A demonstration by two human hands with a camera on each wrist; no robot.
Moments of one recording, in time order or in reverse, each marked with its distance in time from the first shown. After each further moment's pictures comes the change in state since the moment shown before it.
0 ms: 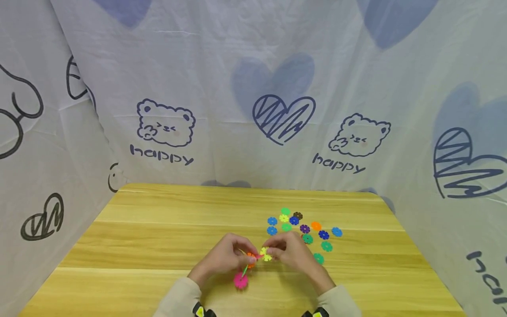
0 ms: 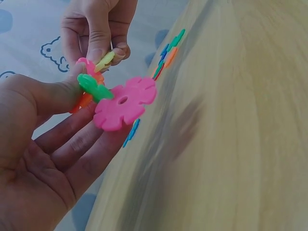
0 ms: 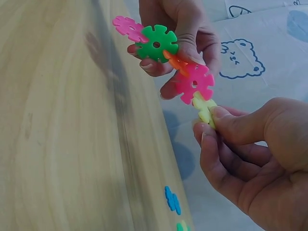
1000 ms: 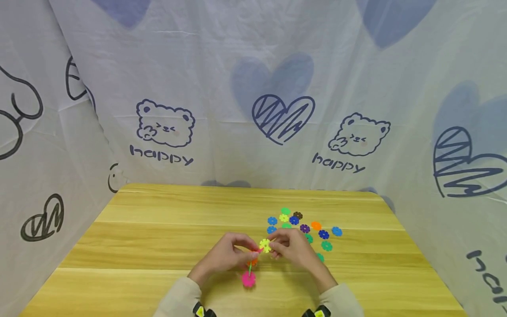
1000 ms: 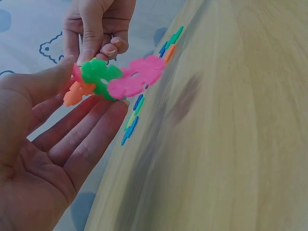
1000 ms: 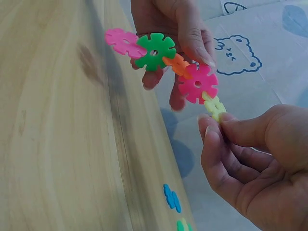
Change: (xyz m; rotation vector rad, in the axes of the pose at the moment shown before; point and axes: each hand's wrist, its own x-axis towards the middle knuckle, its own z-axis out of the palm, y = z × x) left_hand 0.004 -0.005 0.000 -0.081 0.029 -0.054; right_hand 0.001 0.003 -0.006 0.167 0.018 0.054
